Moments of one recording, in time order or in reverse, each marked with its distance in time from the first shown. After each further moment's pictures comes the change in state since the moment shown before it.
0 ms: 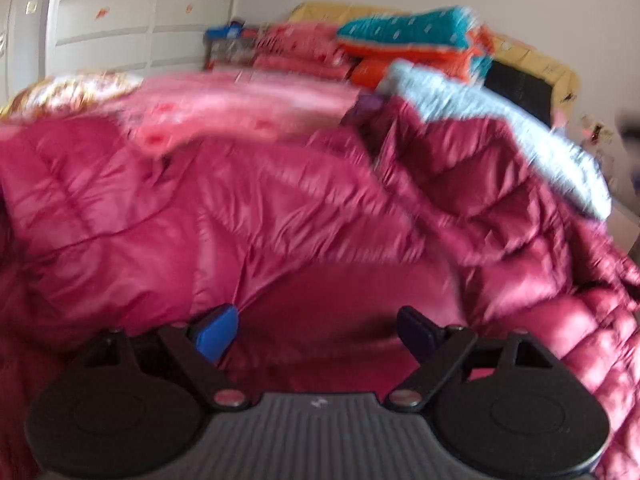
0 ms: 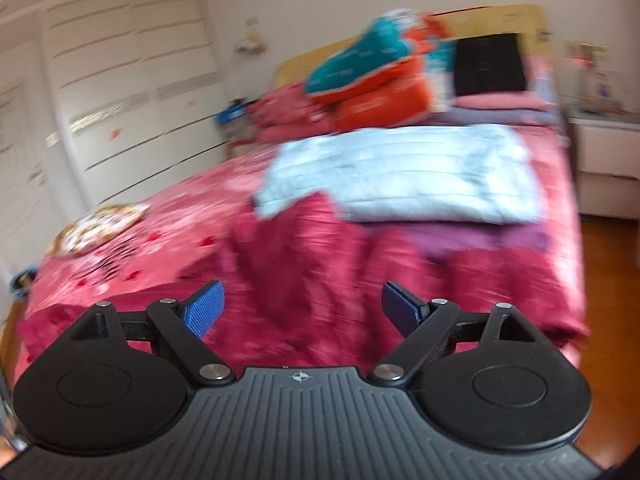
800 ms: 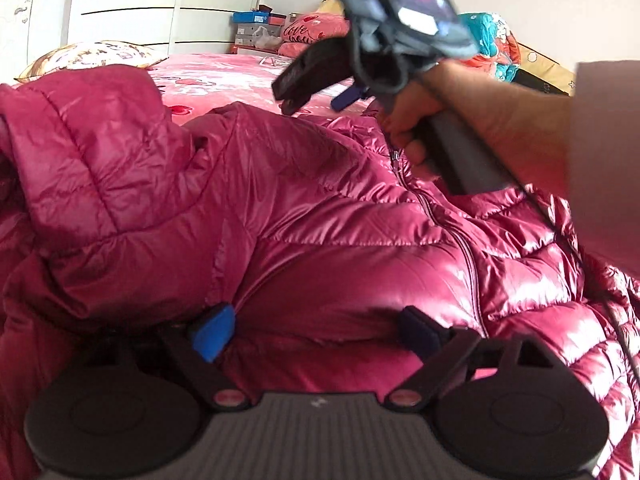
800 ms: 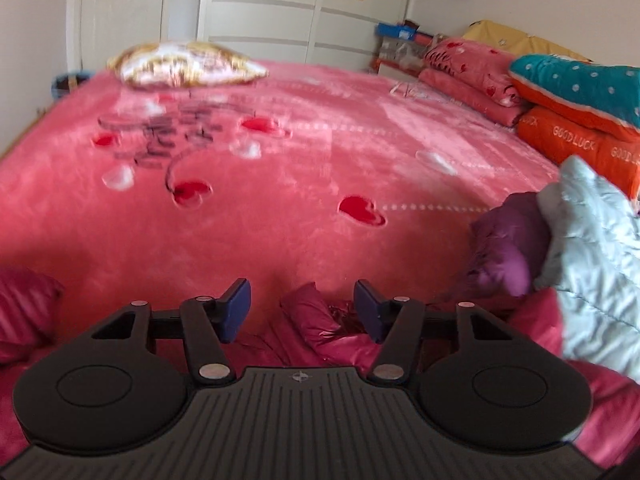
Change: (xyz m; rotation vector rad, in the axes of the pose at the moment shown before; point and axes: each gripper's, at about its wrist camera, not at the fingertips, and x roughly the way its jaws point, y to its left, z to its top) left arm 0.000 0.002 -0.005 -0.079 0.000 0.012; right arm 0.296 0.191 0.006 -0.582 0.292 0.151
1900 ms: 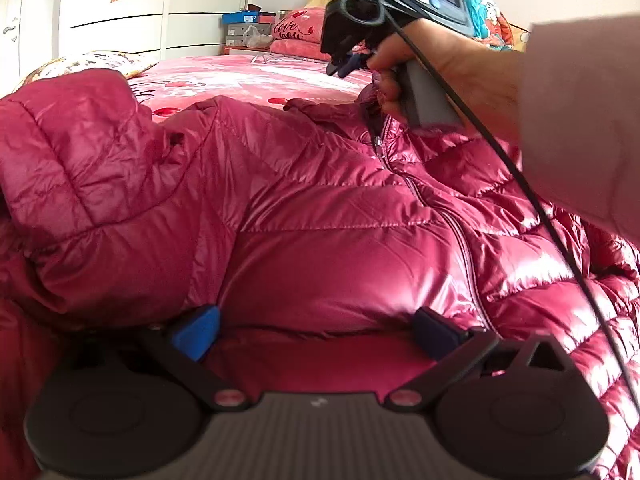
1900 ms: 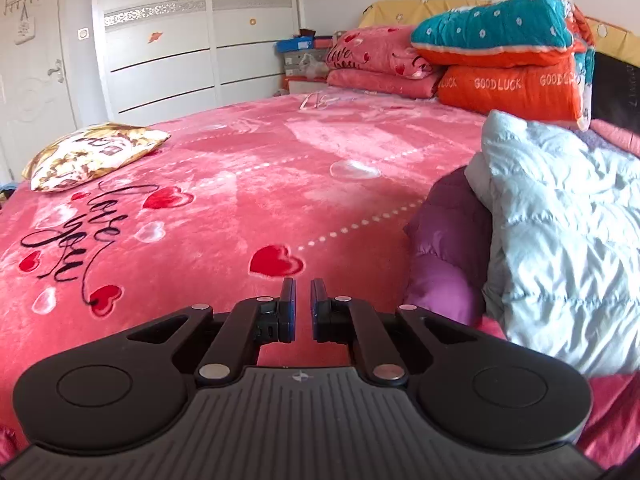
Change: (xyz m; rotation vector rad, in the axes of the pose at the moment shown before) left arm 0.003 -0.014 -0.007 0.064 0.013 0.024; right arm 0.020 -0.067 0.014 0.361 -0.107 -0.102
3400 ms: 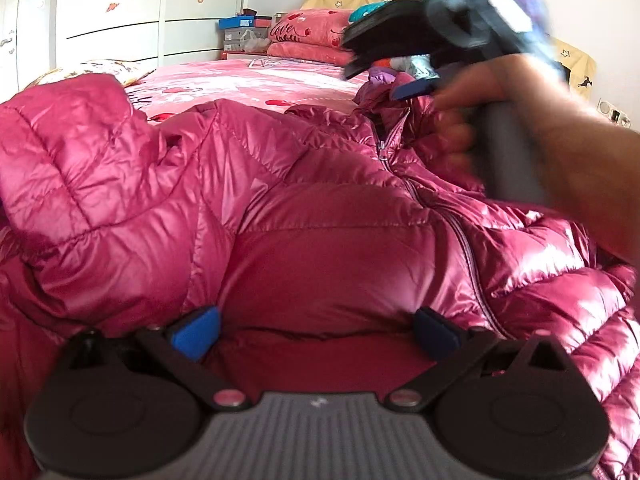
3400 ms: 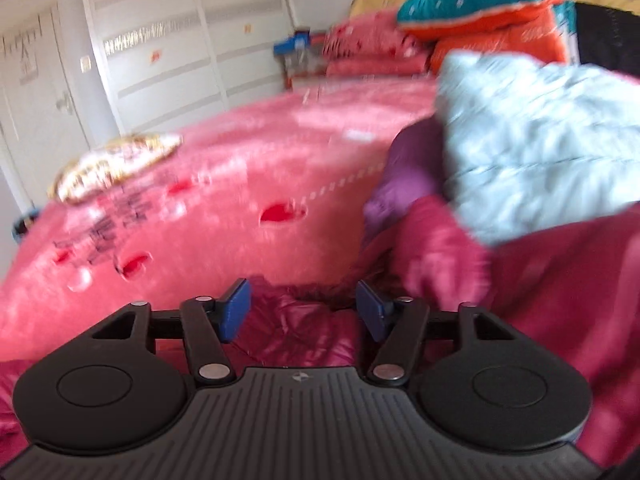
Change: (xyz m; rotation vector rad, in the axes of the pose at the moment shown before) left arm 0.002 -0.010 -0.007 0.037 -0.007 0.021; right arm -0.047 -0.029 -0.048 0.136 -0.042 0.076
